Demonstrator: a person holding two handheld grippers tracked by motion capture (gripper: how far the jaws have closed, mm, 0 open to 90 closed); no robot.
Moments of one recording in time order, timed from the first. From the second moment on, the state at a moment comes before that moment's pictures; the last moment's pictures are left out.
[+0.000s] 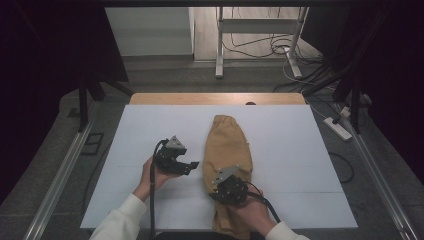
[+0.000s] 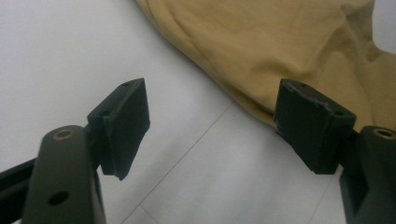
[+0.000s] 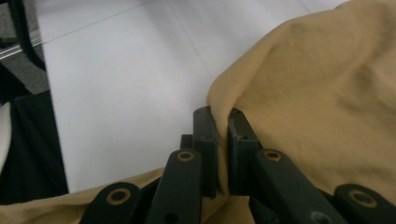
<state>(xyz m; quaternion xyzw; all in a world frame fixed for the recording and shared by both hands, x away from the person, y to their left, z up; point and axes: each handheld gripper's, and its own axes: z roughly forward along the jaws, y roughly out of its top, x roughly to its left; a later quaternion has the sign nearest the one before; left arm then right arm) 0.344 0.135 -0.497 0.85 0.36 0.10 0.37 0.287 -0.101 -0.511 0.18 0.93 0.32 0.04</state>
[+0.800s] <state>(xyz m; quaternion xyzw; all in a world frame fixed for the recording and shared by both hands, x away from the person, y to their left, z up) 0.344 0.136 -0.497 0.85 0.36 0.11 0.37 0.273 -0.097 -0.501 0.17 0.91 0.38 0.06</state>
